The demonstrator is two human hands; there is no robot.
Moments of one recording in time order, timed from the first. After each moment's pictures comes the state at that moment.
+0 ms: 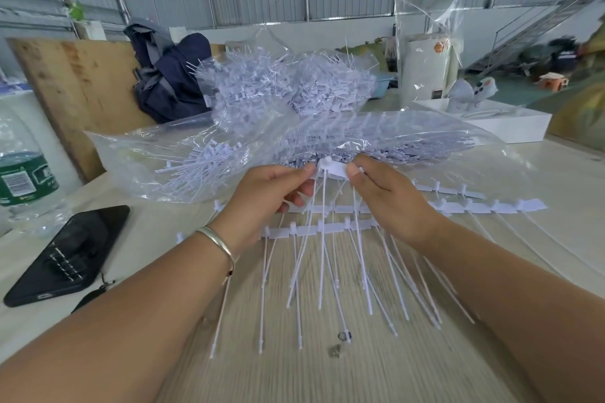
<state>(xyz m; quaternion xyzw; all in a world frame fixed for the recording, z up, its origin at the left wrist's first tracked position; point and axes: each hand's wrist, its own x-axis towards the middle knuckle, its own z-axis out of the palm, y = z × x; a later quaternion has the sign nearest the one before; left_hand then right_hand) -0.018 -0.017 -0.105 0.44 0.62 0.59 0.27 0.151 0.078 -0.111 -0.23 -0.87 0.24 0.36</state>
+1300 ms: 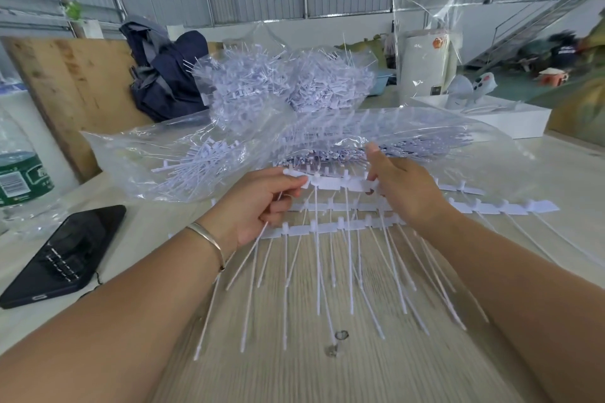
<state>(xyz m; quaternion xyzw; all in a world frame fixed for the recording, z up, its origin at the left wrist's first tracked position) -0.030 -0.012 -0.109 0.38 0.57 0.60 0.42 0.156 0.096 -0.110 -0.41 -0.78 0.31 0.37</state>
